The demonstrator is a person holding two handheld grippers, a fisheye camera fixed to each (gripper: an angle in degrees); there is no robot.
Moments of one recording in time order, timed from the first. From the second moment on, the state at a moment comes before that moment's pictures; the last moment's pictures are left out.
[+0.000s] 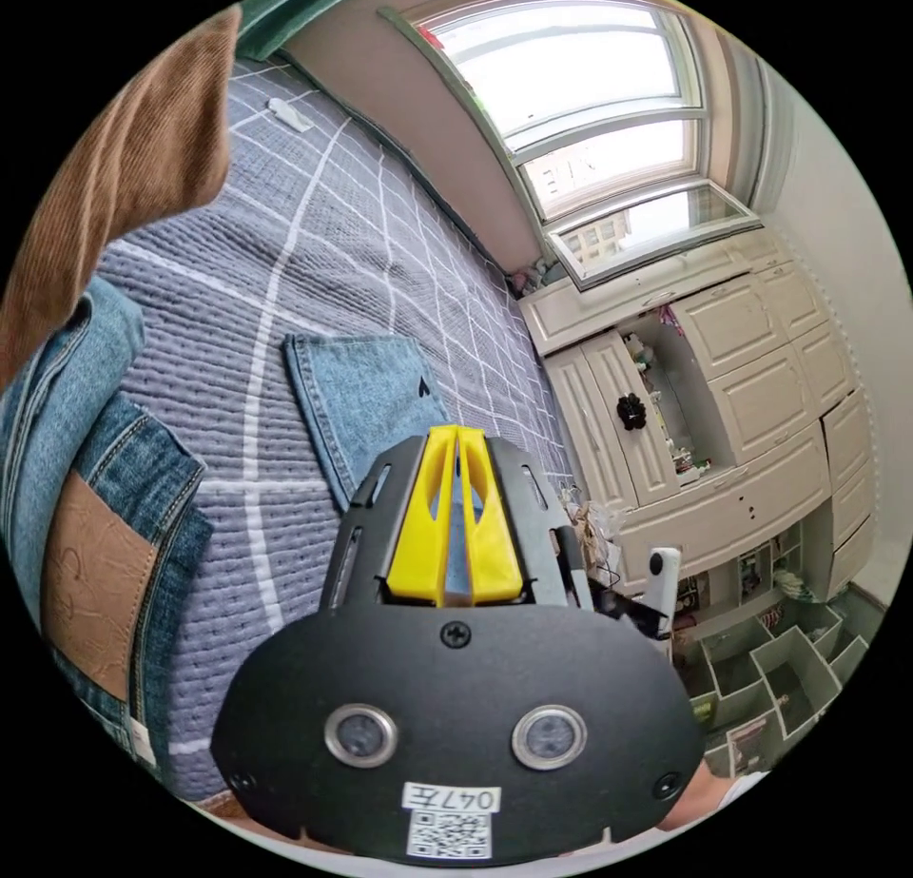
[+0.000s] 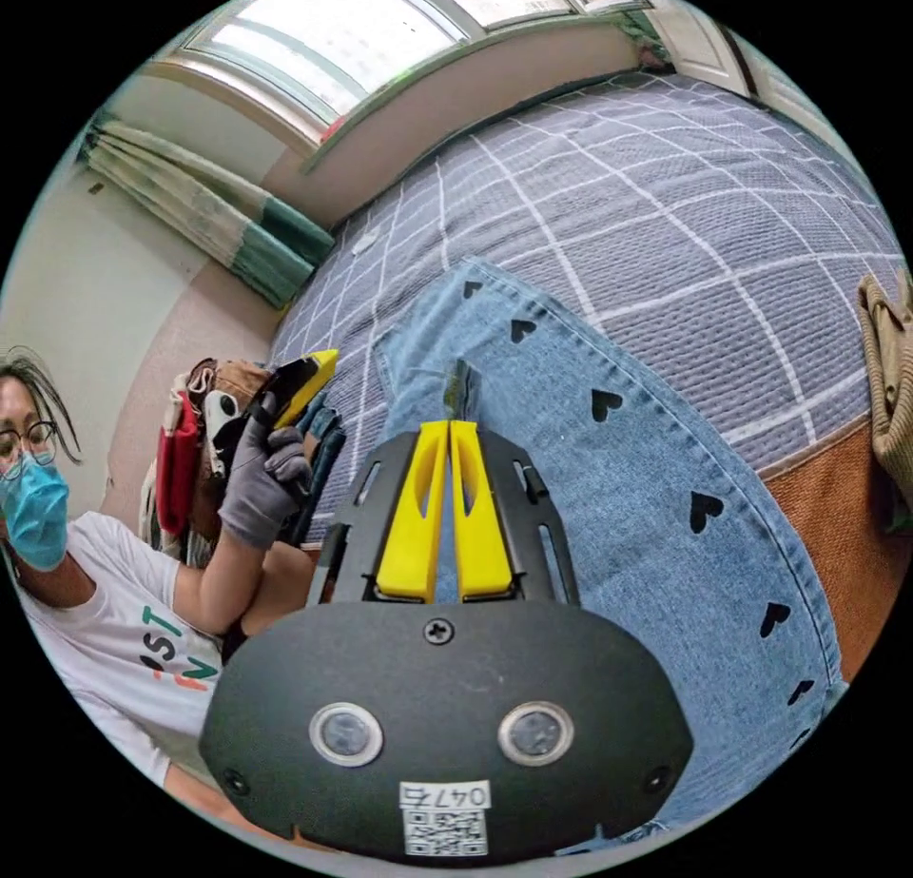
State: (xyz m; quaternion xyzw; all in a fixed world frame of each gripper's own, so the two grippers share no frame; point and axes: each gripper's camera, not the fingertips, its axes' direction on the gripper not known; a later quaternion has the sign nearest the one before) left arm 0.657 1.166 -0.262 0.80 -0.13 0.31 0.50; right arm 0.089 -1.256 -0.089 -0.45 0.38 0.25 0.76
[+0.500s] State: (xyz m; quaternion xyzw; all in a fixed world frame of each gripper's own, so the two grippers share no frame) left arm 0.718 1.205 -0.116 0.81 -0.19 0.37 0.41; right arm -0.037 -1.267 0.002 -0.37 0.41 -0.02 0.83
